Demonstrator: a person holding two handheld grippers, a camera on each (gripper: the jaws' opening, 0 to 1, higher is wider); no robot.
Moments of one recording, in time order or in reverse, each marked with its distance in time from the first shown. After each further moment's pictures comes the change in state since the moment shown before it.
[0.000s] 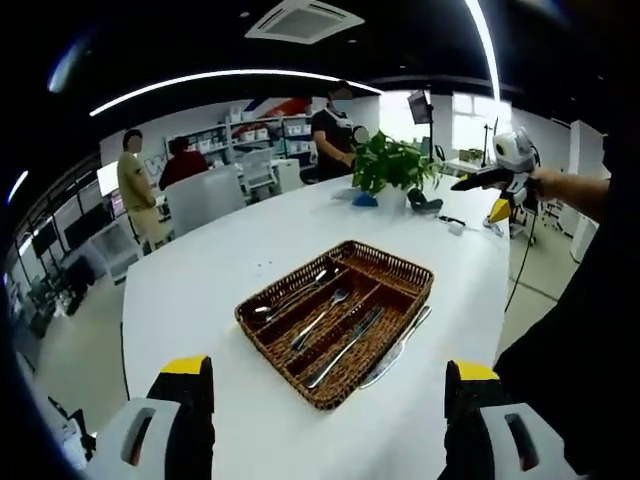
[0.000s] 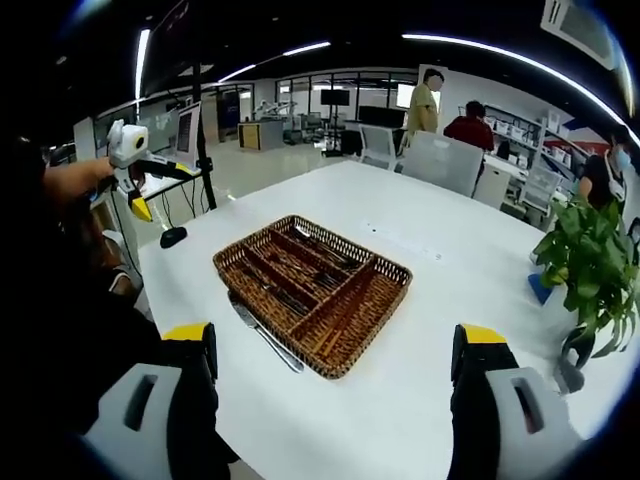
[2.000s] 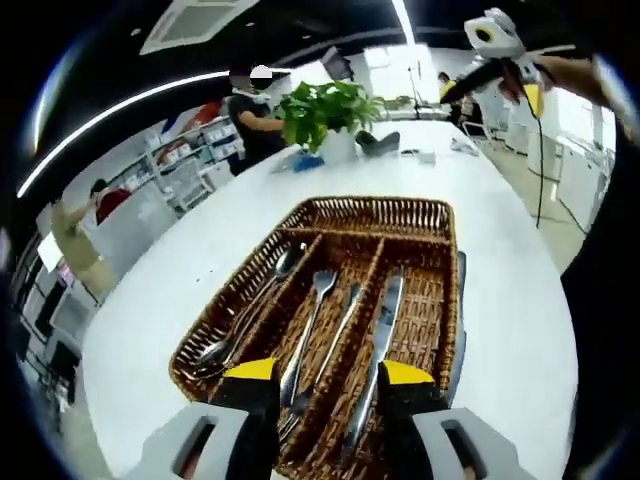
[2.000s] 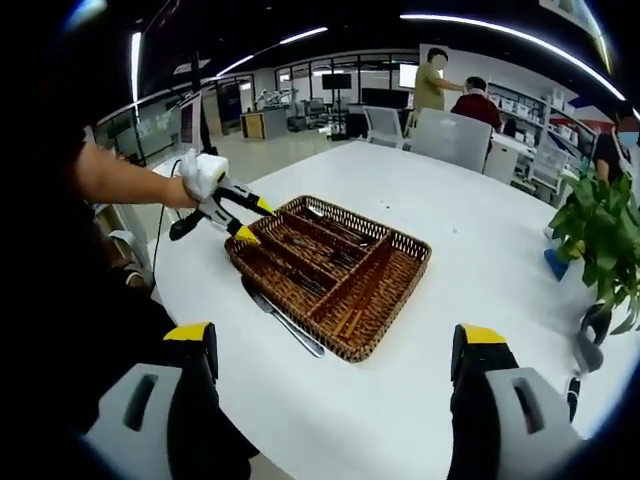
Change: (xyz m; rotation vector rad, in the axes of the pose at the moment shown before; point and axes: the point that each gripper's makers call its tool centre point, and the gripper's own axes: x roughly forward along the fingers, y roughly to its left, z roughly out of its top) left arm 0.164 0.022 -0.025 0.226 0.034 -0.118; right arm 0.008 0.022 -0.021 0.052 0.062 0.049
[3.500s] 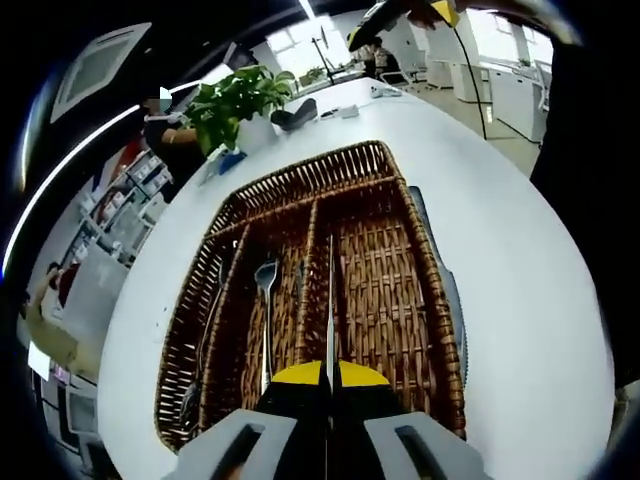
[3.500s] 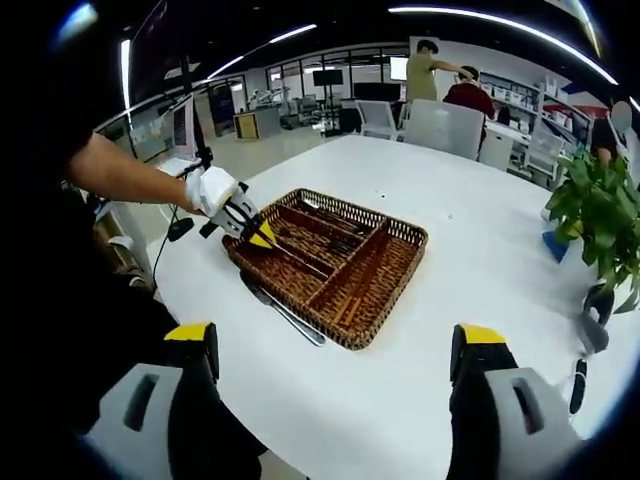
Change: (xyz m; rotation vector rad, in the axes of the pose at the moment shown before) left arm 0.054 -0.035 -0.033 0.472 0.141 -0.208; right arm -0.001 -0.002 -0.018 0.053 0.025 -0.003
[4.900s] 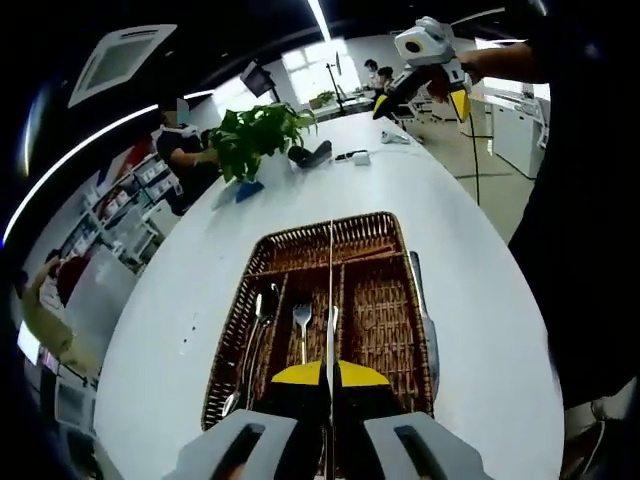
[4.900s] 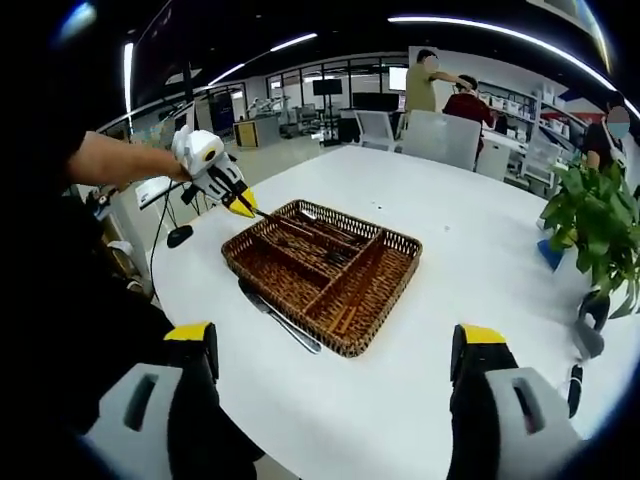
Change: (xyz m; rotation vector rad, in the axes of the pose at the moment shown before) left arm -0.074 0.027 0.043 -0.080 -0.106 -0.027; right arm -0.009 -0.005 0.009 -0.011 -0.045 -0.013
